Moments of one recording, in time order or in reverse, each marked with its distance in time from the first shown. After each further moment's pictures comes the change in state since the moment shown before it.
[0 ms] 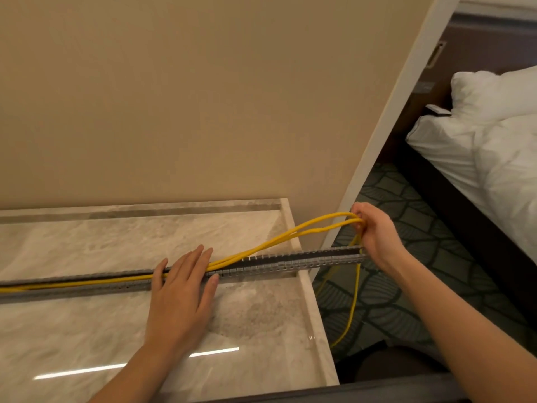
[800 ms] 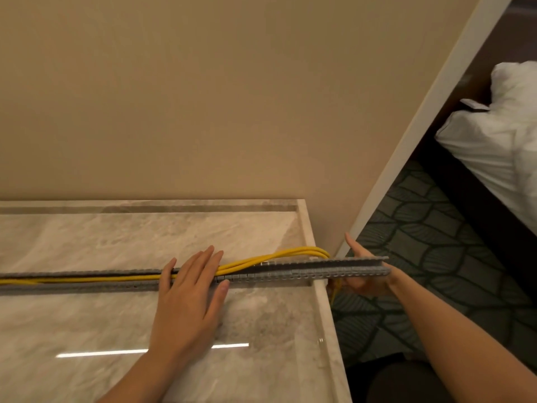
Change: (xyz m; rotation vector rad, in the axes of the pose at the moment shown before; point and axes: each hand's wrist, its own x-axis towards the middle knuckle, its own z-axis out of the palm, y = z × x) left_hand 0.000 0.001 -0.001 -0.027 0.007 0.004; right_hand 0.027 0.091 -0.023 0.000 -0.246 0.939
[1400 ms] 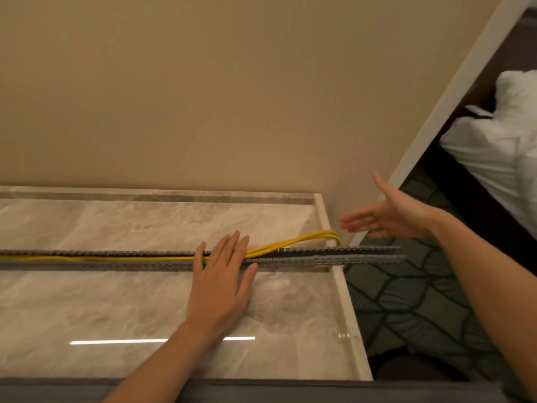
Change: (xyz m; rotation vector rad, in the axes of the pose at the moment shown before) left_hand -0.002 -0.006 0.005 0.028 0.011 0.036; right_hand -0.088 -0.093 0.054 -0.707 -0.167 -0.061
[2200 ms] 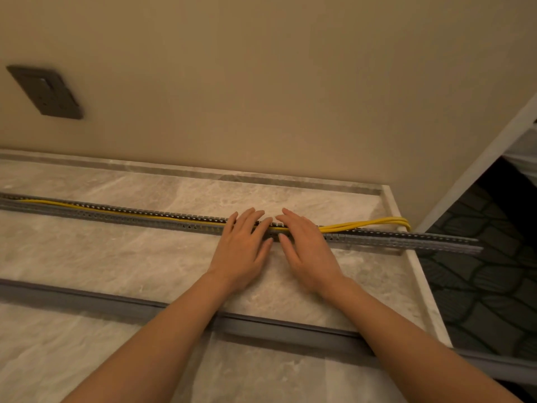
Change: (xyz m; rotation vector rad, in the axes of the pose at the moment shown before) left_hand -0.022 -0.094 -0.052 0.043 0.046 0.127; right_hand 0.066 -0.022 0.303 -0.725 0.692 -0.935
